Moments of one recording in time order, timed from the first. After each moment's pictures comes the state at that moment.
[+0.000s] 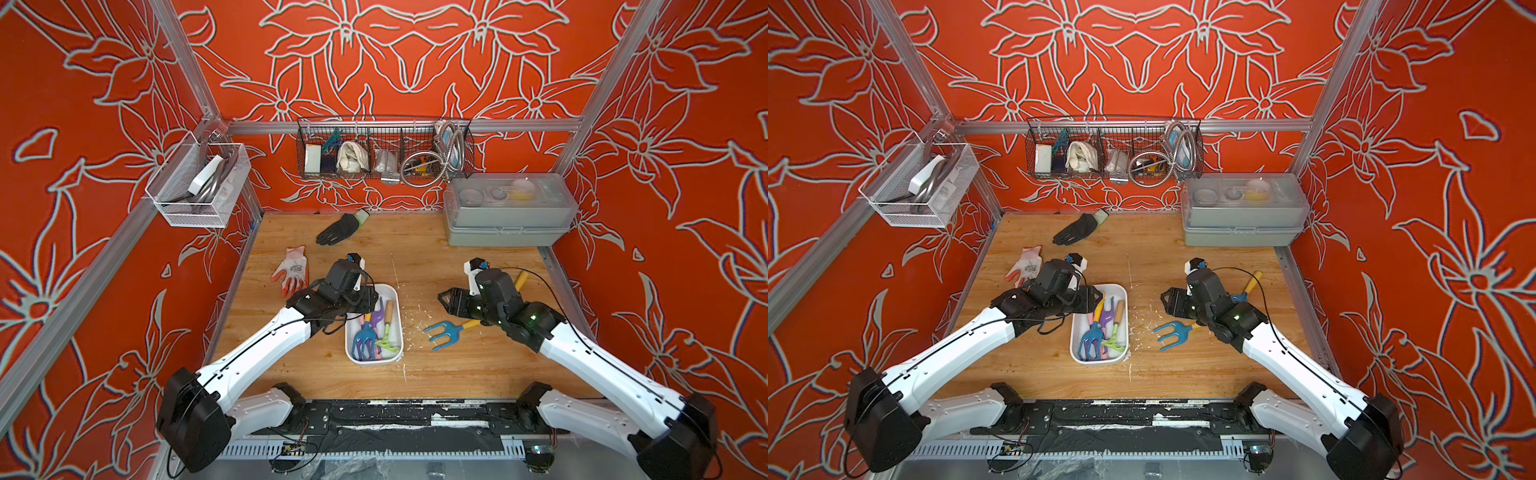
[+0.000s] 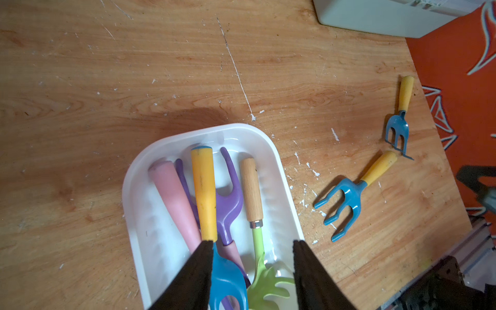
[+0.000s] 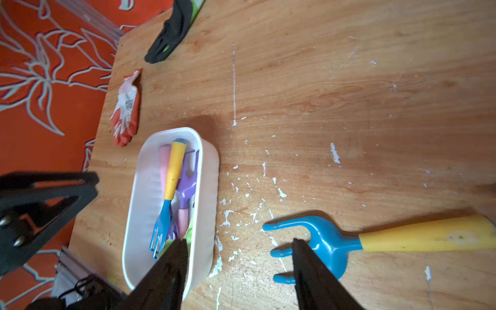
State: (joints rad) left arm -0.55 1.14 0.89 -0.55 0.05 -0.52; right arm 0.66 1.02 0.81 -0.53 0.03 0.72
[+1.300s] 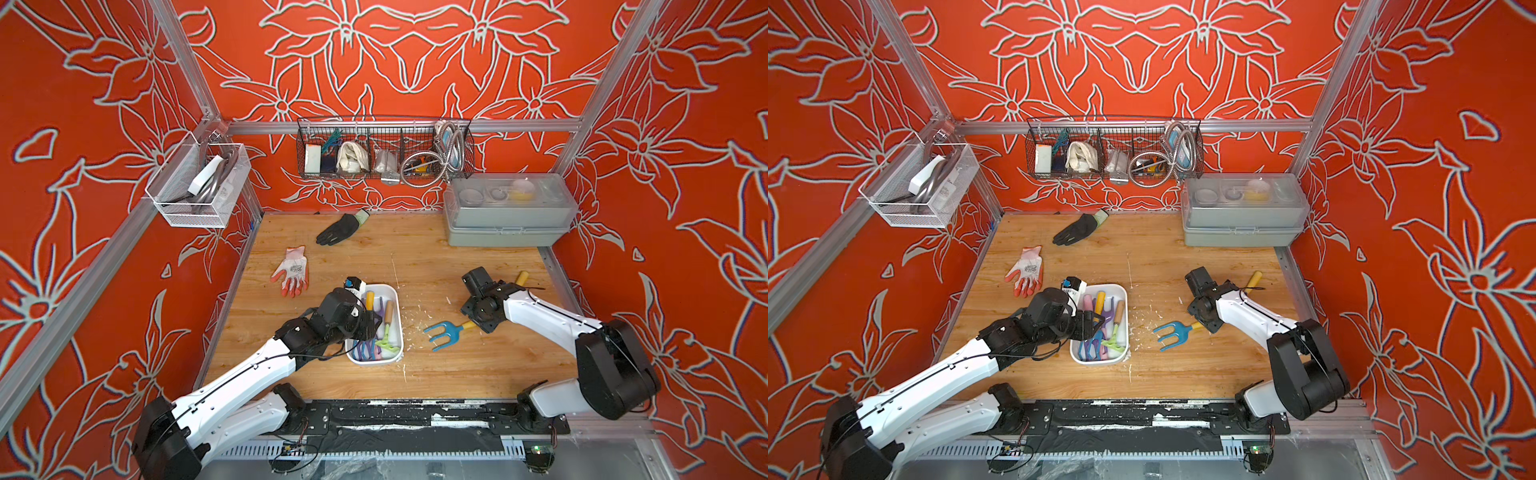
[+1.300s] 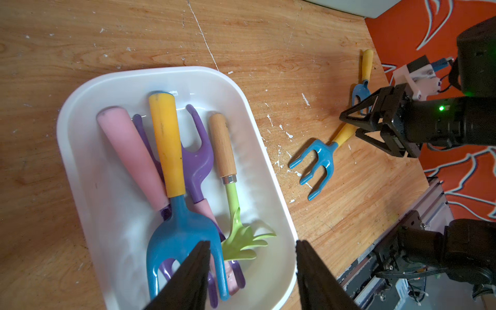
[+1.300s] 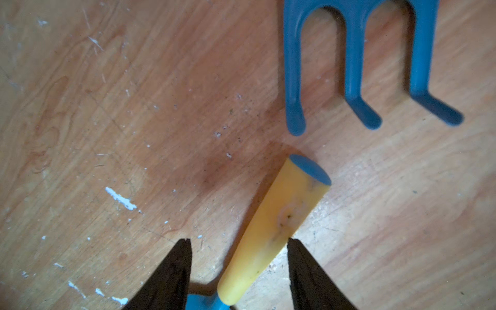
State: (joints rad) left arm -0.68 0.93 0.67 -0.47 0.06 -0.60; right arm 0.45 1.43 0.79 -0.66 0.20 1.15
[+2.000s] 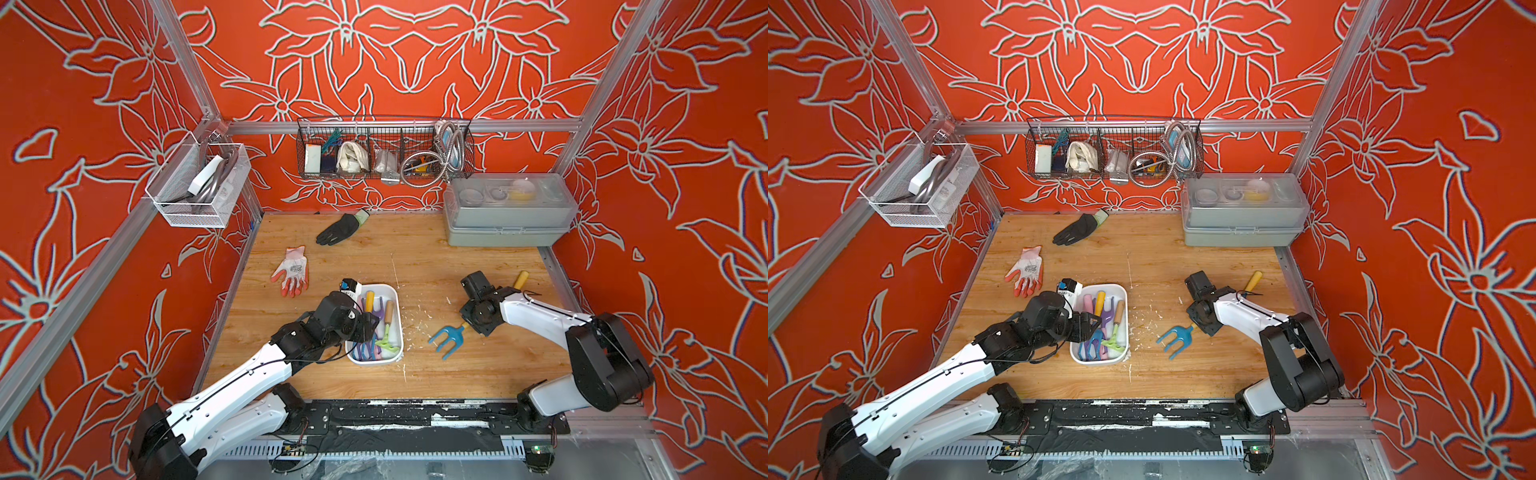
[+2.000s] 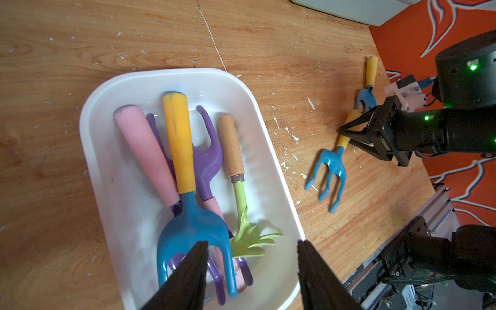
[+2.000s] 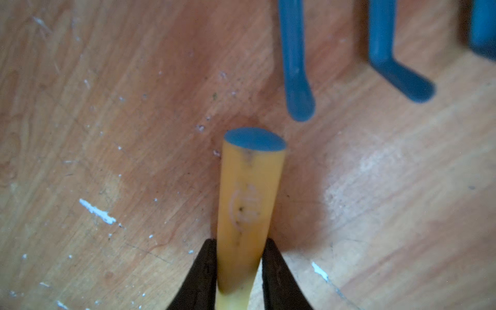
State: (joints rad) left arm -0.68 0.88 0.64 -0.47 0.02 -0.61; right arm 0.45 1.48 0.74 -0.56 0.13 1.22
